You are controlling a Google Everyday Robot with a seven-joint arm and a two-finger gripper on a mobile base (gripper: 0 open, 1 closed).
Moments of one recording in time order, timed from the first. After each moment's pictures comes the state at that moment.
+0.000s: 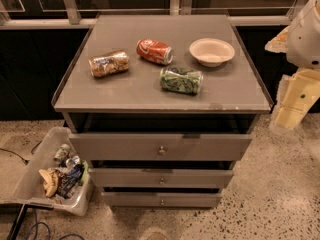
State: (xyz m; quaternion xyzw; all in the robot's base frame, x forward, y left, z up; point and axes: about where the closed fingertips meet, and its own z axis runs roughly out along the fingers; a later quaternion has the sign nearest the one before) arm 0.438 -0.217 0.976 -0.60 0.78 -0.03 0.16
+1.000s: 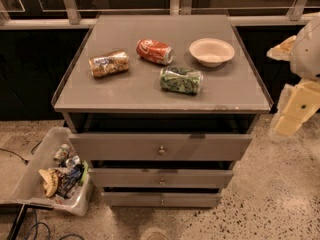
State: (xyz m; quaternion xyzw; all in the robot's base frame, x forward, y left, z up) arm 0.437 -0.219 0.962 -0.60 0.78 -0.02 0.19
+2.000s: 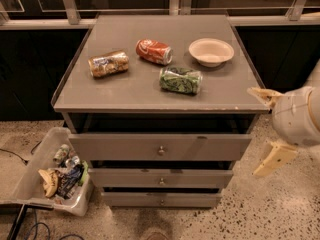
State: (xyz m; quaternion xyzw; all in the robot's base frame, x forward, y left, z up) arm 0.429 -0.207 0.867 -0.63 0.71 0.00 0.31
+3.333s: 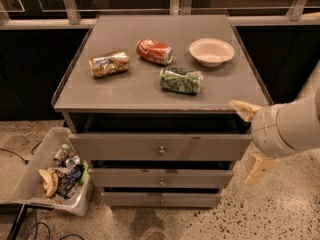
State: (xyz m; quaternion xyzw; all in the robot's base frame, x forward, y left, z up) arm 0.436 -0.197 0.820 -0.69 0.66 -0.06 0.28
